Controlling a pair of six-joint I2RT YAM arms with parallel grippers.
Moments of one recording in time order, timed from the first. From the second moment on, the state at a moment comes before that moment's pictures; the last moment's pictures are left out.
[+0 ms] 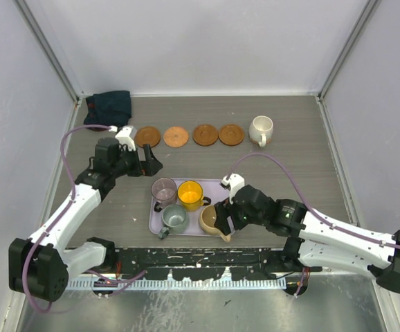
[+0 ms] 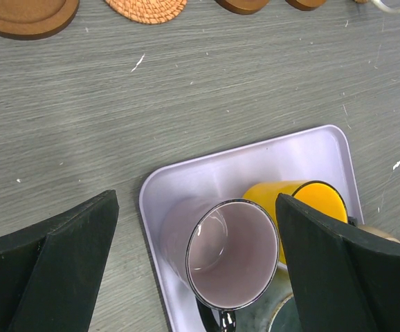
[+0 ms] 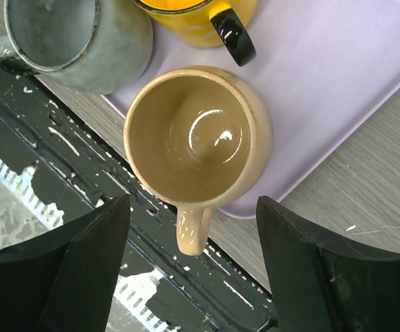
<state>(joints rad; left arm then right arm) -0.25 1.08 0.74 -0.23 0.30 -0.32 1.07 0.85 0.66 -0.57 0.08 0.46</state>
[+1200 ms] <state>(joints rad) -0.26 1.07 0.74 -0.23 0.29 -0.32 1.28 1.21 0.68 -0.60 0.29 0.65</state>
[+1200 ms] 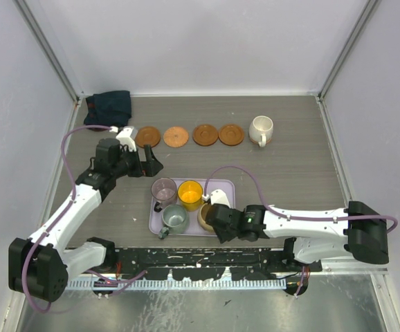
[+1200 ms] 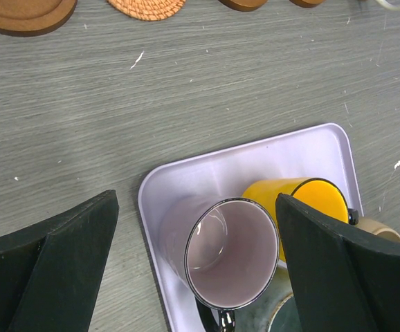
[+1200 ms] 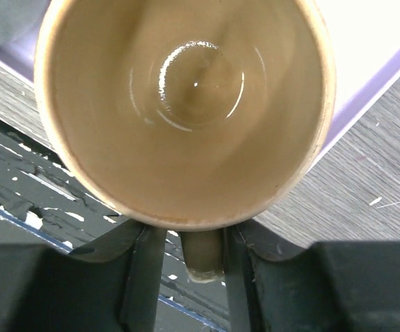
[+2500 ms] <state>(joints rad) -0.26 1.09 0.73 -0.23 0.29 -0.32 1.02 1.13 0.94 -0.60 0.91 0.51</state>
